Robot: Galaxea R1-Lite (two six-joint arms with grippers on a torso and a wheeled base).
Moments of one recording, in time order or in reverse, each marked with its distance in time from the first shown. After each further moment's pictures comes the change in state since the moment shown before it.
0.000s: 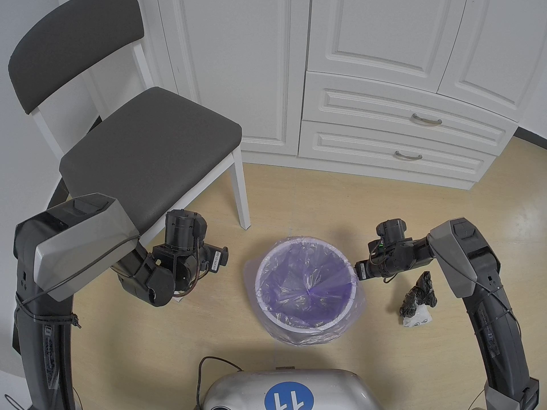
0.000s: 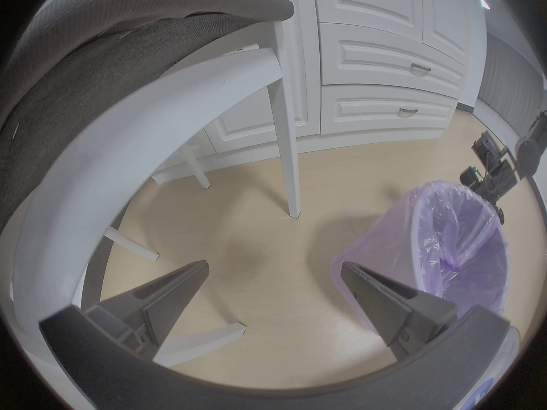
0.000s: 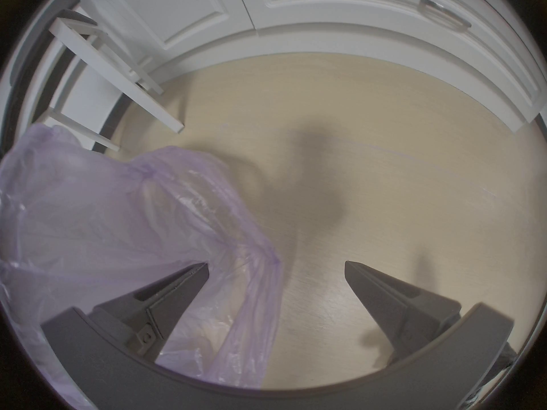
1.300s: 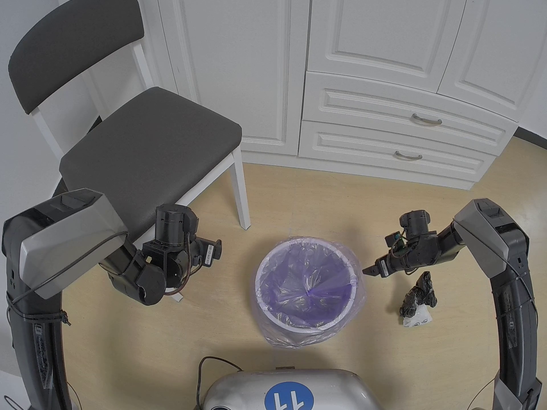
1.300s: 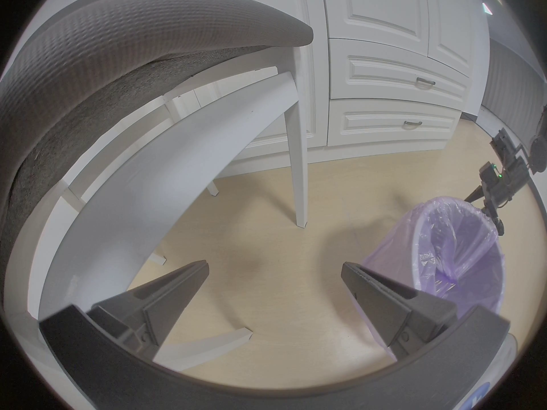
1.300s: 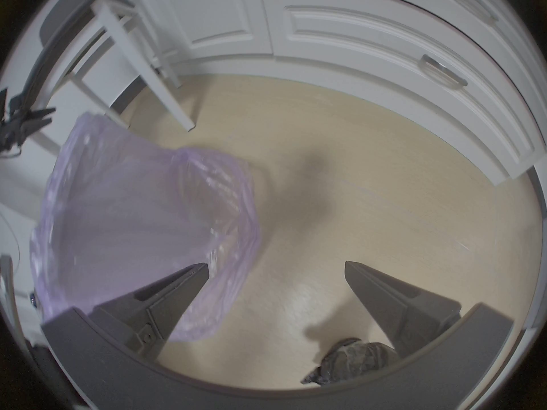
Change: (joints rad) left arm 0.017 -0.055 0.049 -0.041 0.001 -0.004; right arm -0.064 -0.222 0.354 -0.183 -0.002 -0.256
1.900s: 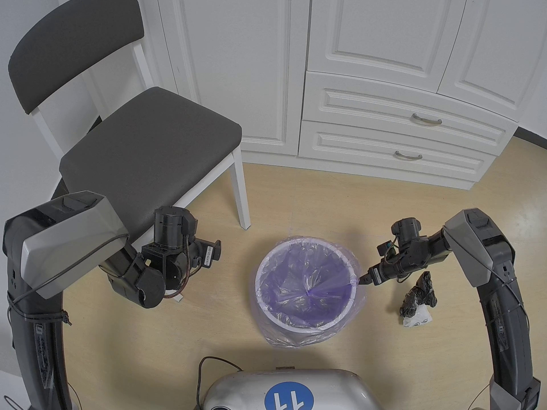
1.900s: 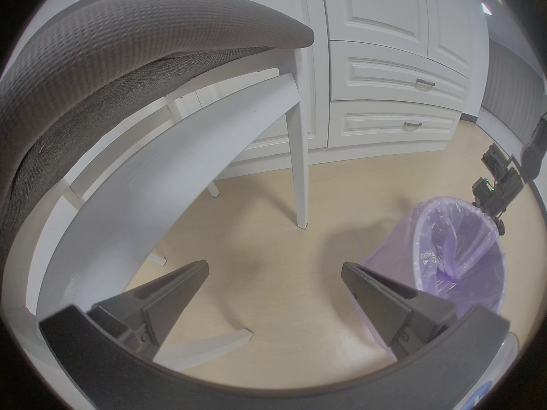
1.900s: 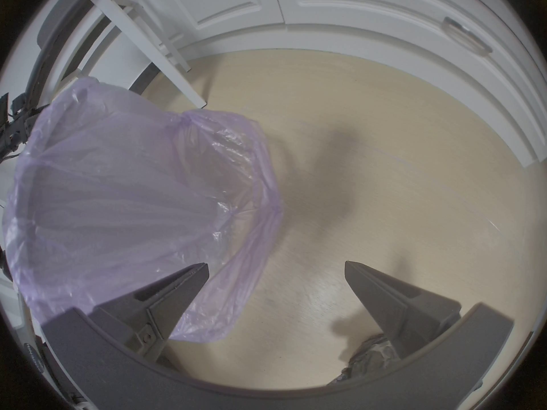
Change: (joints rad) left arm 0.002 0.006 0.022 -0.044 -0.001 0.005; right arm 0.004 0.126 -0.193 0.190 0.097 0.009
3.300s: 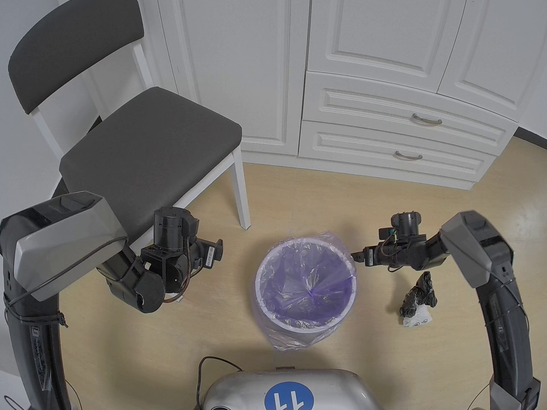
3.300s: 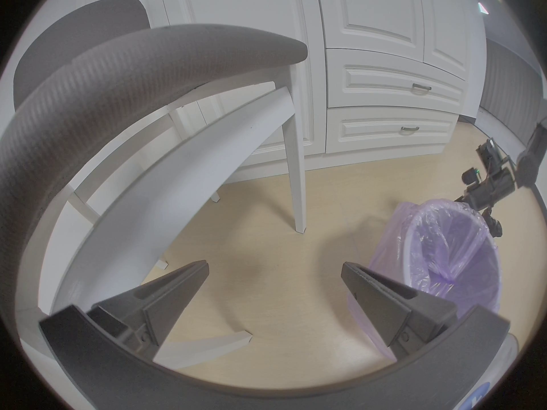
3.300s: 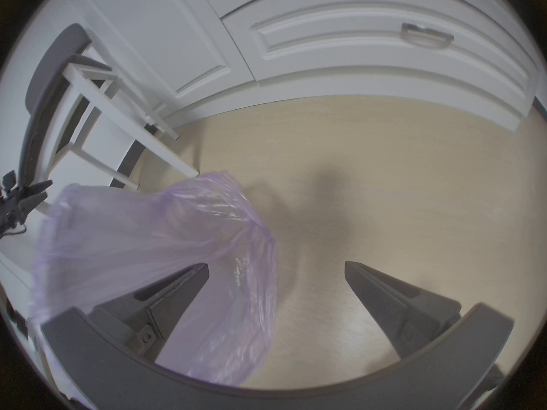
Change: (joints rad) left arm -0.023 -0.029 0.045 -0.042 0.020 0.005; right arm 0.019 0.007 0.028 -0.326 0.030 0.310
